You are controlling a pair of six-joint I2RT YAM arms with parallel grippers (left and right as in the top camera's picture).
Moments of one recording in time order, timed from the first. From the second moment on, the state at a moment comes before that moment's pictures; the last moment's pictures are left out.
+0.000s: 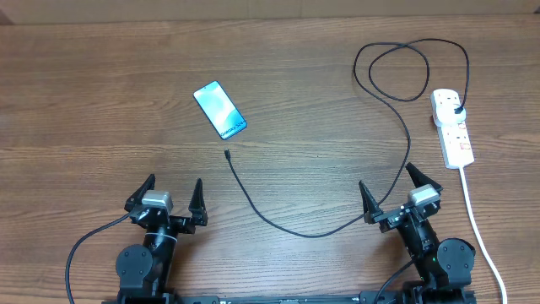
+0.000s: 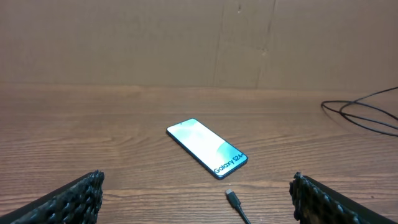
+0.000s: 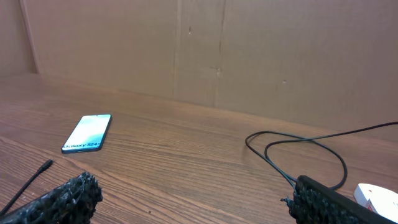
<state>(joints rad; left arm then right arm) -0.03 0.02 0.01 -0.07 0.12 -0.10 0.05 0.01 0.02 -0.01 -0.30 -0.06</state>
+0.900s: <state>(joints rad) -0.03 0.02 0.15 -0.19 0.26 -0.12 0.05 0.01 0.02 -0.01 -0.30 -0.06</state>
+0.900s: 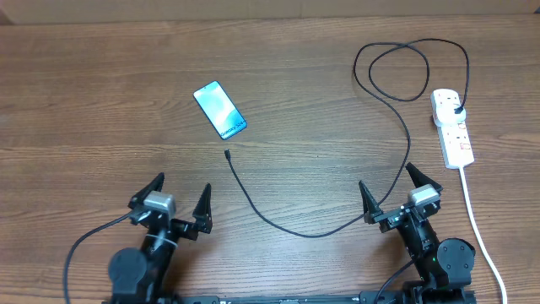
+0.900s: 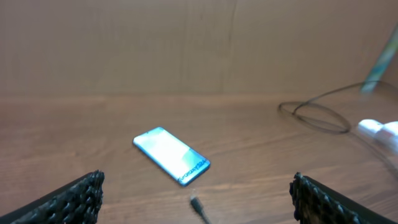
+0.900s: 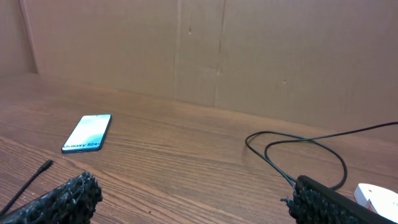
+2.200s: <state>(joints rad) -0.03 1.79 2.06 -1.38 0.49 -0.21 0.05 0.01 0.02 -0.01 -0.30 -0.06</state>
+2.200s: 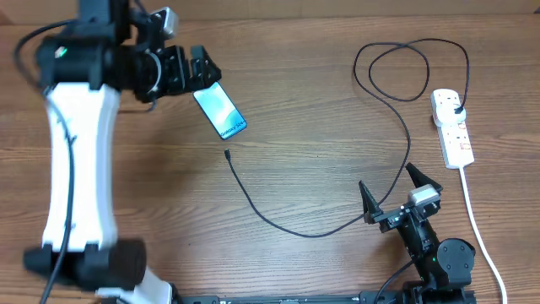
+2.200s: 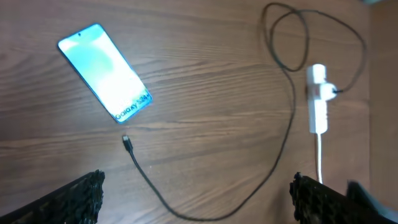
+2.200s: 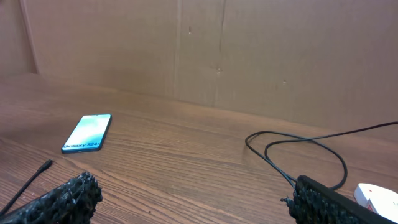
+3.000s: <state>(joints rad) -0.22 2.37 2.06 -1.28 0.21 -0.41 0.05 0.01 0.02 -0.01 -0.30 -0.06</state>
